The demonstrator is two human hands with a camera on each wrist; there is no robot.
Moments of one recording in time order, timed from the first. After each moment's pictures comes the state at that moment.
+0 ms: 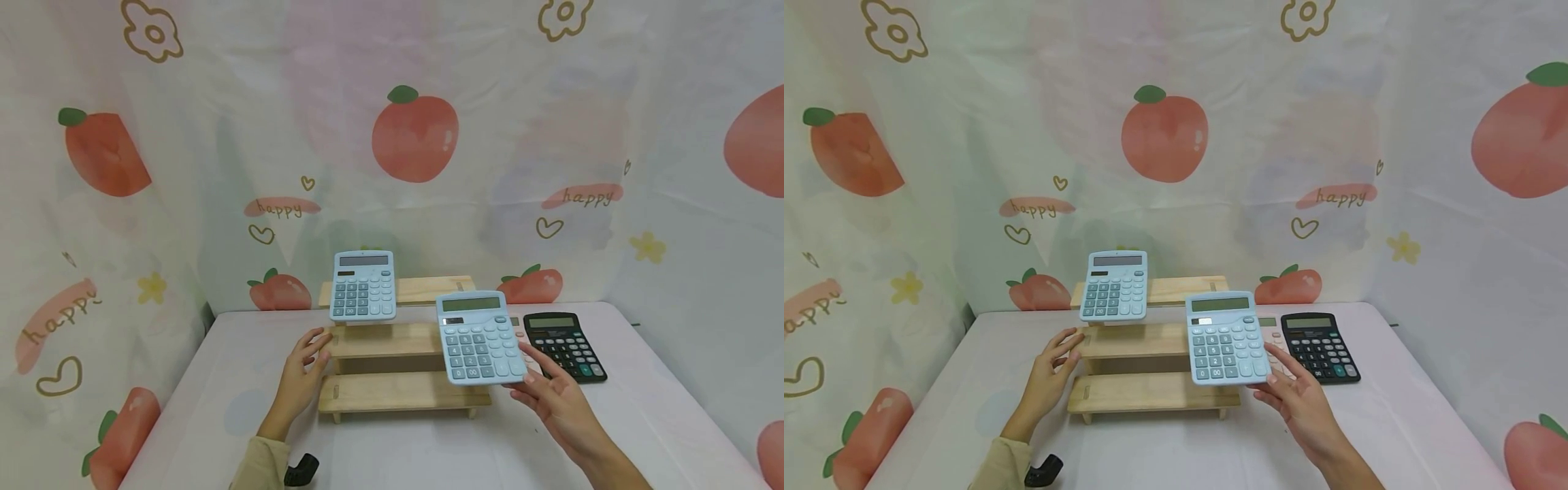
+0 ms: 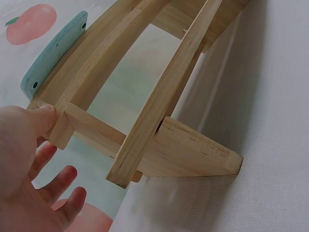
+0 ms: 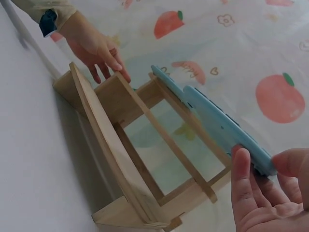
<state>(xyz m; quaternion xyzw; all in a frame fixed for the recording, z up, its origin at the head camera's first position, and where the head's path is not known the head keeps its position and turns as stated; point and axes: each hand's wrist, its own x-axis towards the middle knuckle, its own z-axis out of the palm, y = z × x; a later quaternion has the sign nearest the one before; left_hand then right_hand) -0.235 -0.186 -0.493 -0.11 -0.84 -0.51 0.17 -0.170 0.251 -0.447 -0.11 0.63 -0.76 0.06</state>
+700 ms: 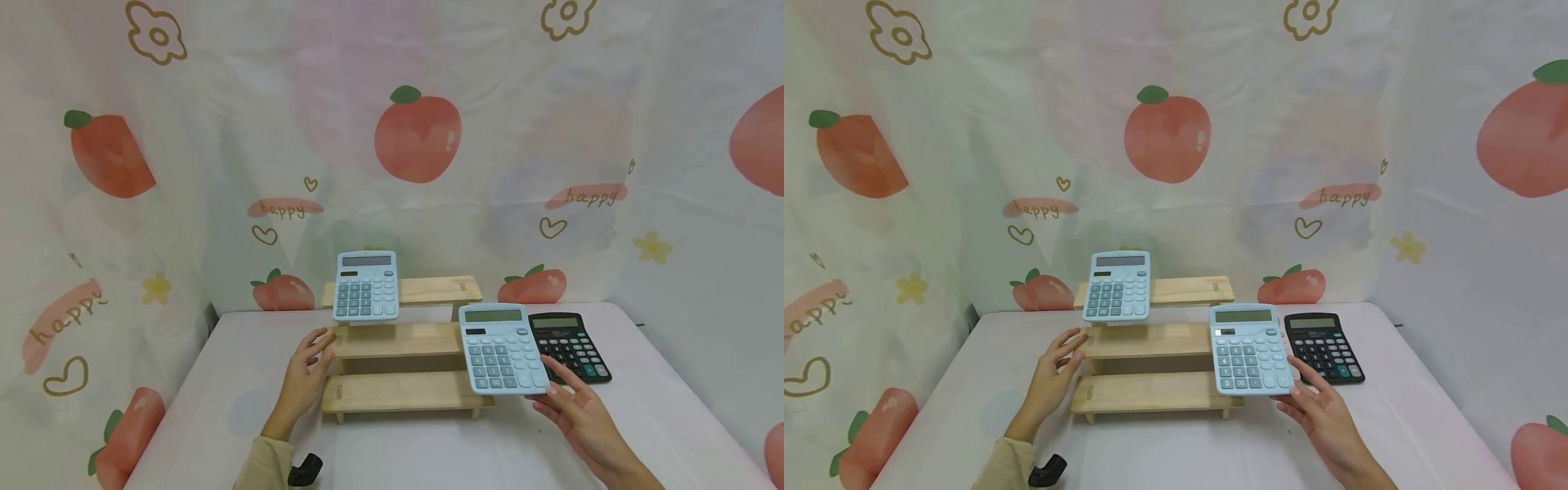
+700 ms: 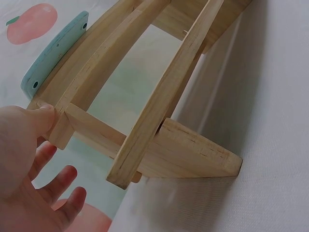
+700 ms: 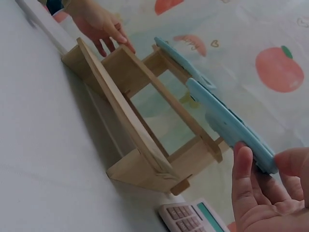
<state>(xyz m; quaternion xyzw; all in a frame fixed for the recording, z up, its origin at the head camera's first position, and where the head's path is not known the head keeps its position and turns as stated) -0.237 -0.186 -0.495 -0.11 -0.83 -0.51 0.18 -0.165 0.277 -0.463 -0.01 0.65 -0.76 0.07</state>
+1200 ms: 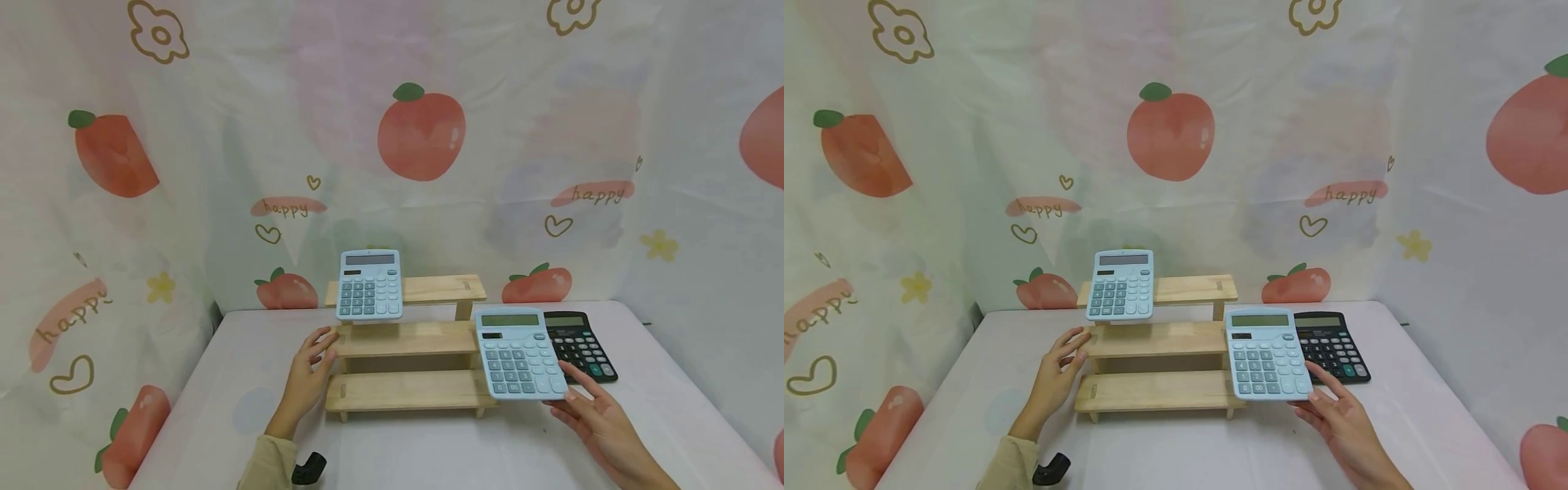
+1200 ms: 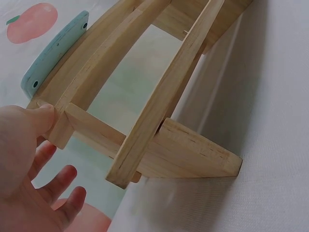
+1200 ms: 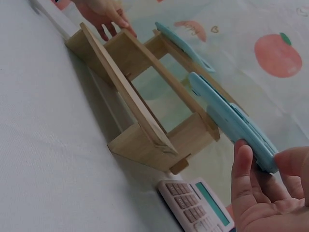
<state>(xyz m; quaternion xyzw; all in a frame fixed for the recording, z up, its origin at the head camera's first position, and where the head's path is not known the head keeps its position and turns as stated) -0.237 -0.186 -0.494 -0.11 -0.84 -0.51 0.17 -0.162 0.297 -0.476 0.00 0.66 -0.75 0.08</state>
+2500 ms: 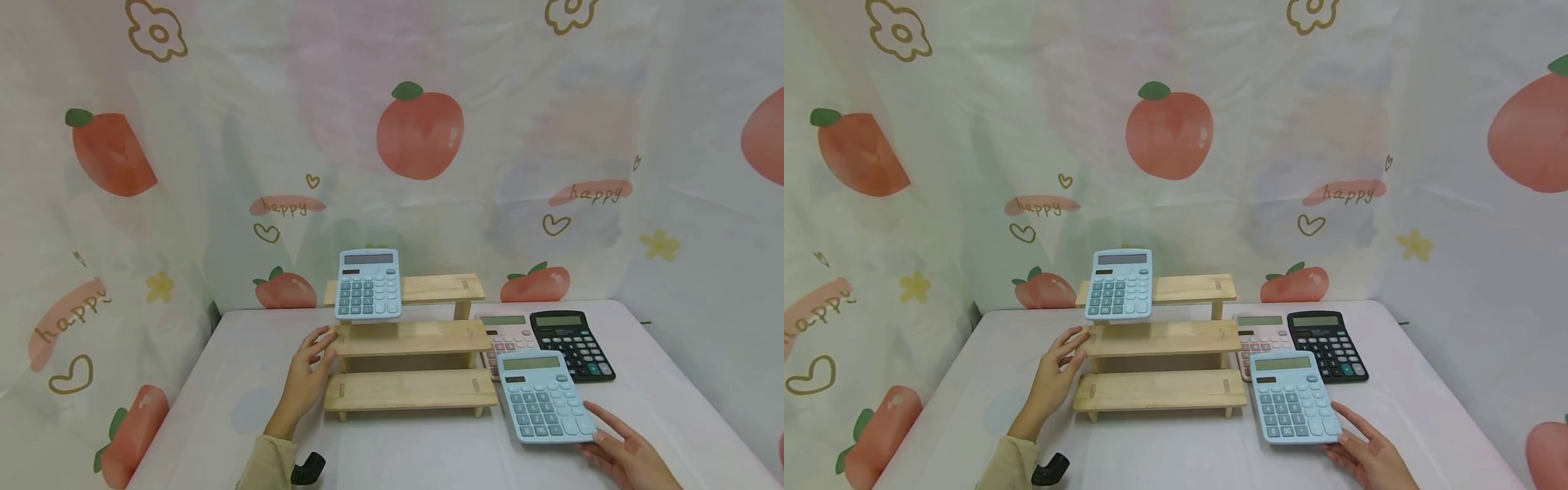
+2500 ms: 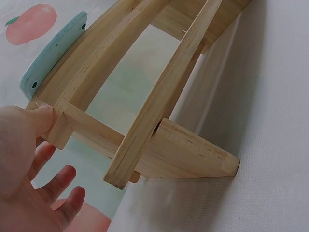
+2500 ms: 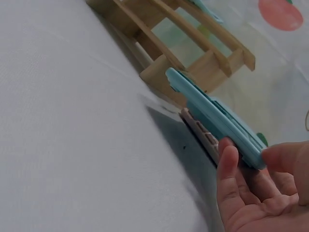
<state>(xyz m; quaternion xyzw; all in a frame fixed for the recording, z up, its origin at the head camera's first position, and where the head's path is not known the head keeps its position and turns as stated) -0.234 -0.184 -0.492 -0.11 -0.83 -0.51 0.17 -0.147 0.353 -0.519 0.18 0.67 -0.70 0.18</state>
